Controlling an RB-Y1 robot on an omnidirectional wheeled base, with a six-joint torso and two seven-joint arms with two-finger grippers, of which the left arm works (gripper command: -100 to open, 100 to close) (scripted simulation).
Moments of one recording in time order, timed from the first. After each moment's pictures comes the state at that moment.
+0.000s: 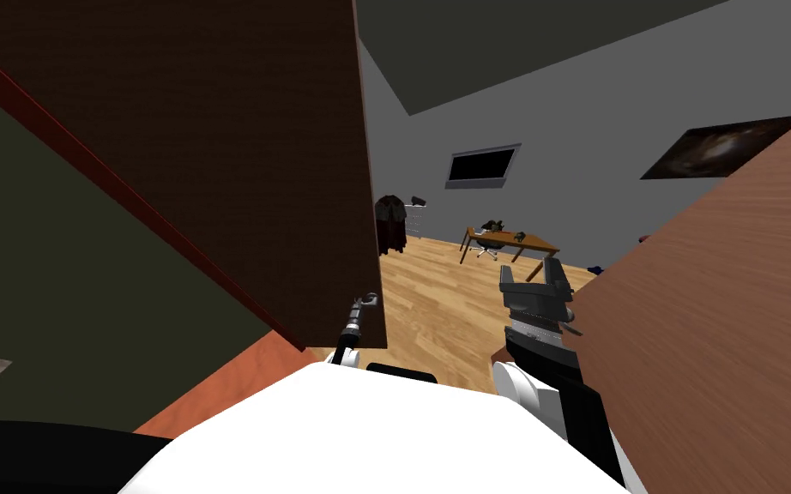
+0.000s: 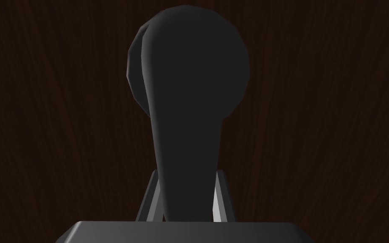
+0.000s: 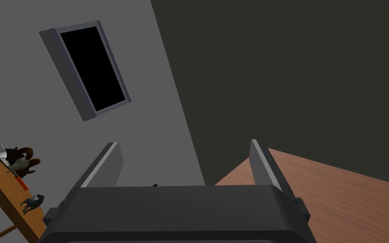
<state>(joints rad) 0.02 0.02 0.06 -0.85 0.11 -0.74 -0.08</state>
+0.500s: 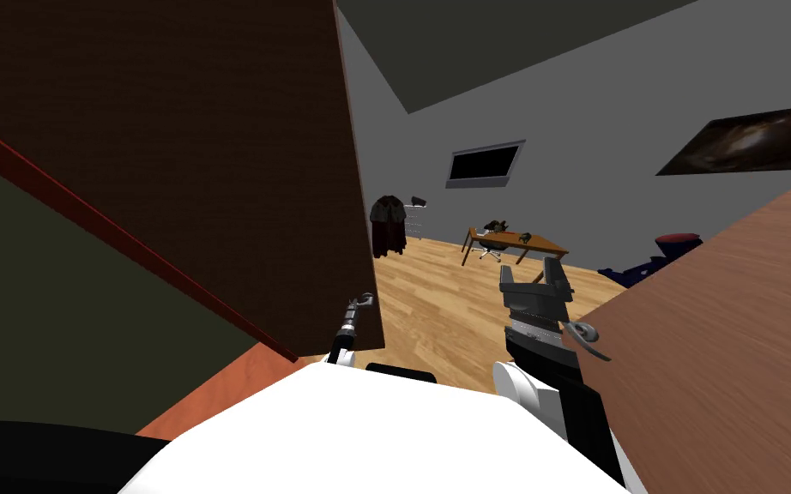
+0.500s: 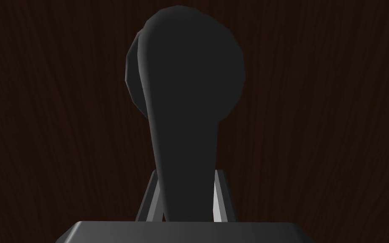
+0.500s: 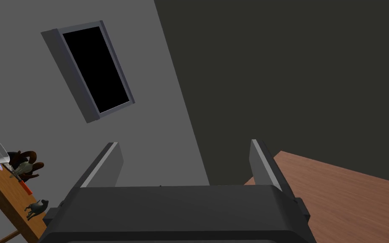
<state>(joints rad) 0.04 0.04 0.09 -0.86 0.12 -0.73 -0.08</state>
